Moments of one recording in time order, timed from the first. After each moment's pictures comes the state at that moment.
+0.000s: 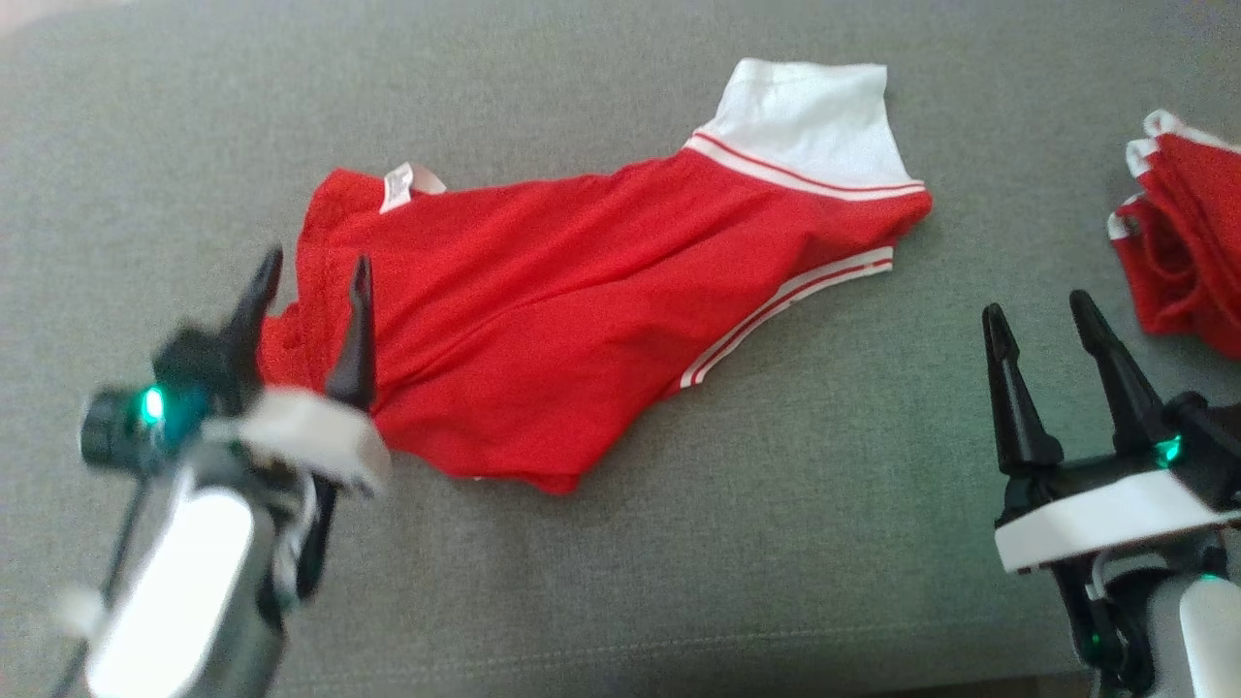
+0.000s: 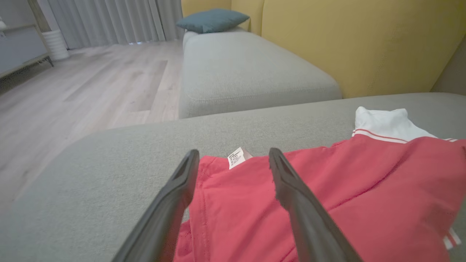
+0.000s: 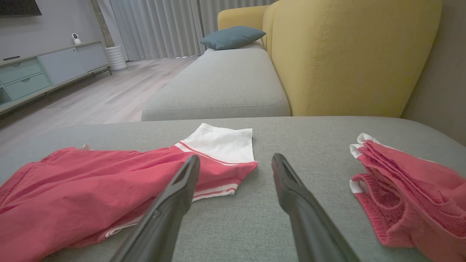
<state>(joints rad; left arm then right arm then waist) -0.25 0.32 -0.37 0.06 -0.31 0.23 -0.09 0.01 -0.11 0.02 -0.18 0.19 0.12 0.08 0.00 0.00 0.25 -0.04</state>
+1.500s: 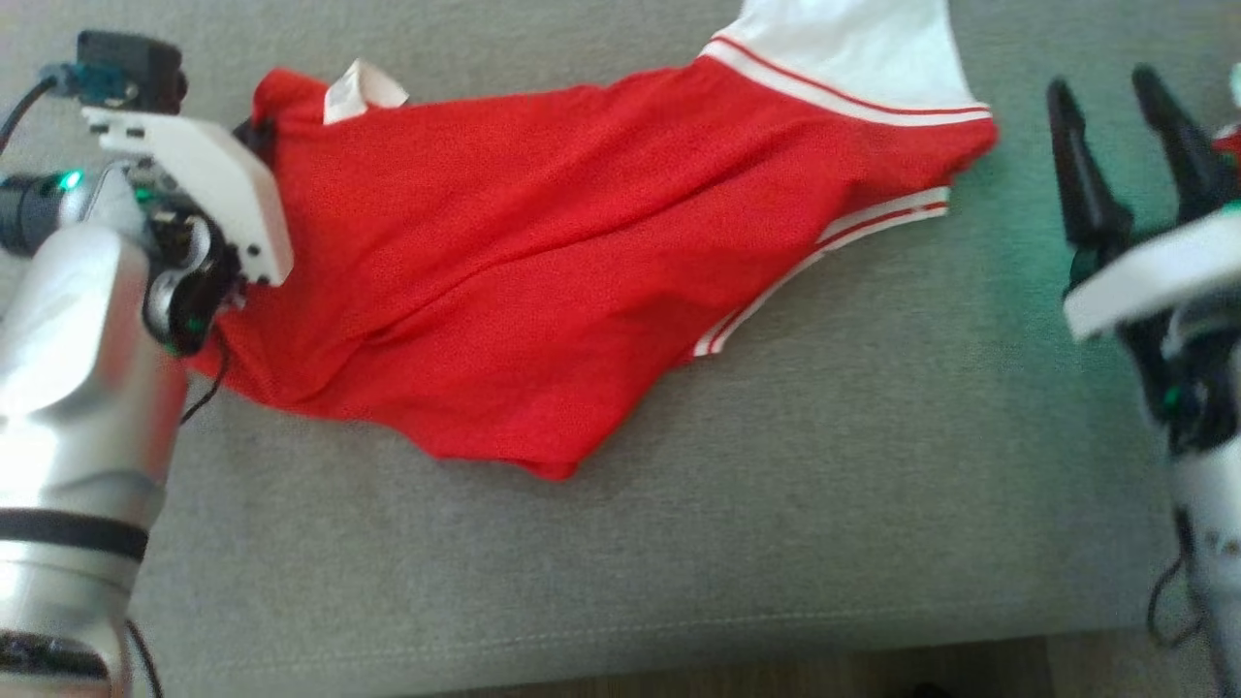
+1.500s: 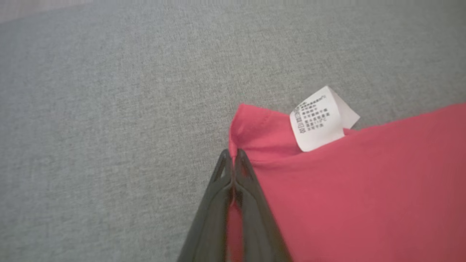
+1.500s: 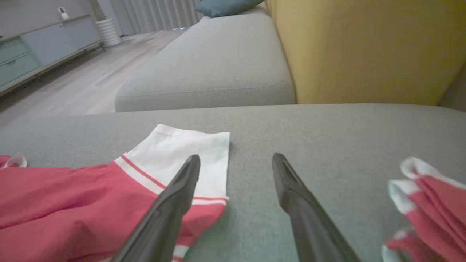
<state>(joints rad) -0.84 0.34 -0.42 0.73 -0.49 -0.07 0.29 -0.42 -0.29 0.07 0.12 0.39 0.12 0.12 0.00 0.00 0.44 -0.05</state>
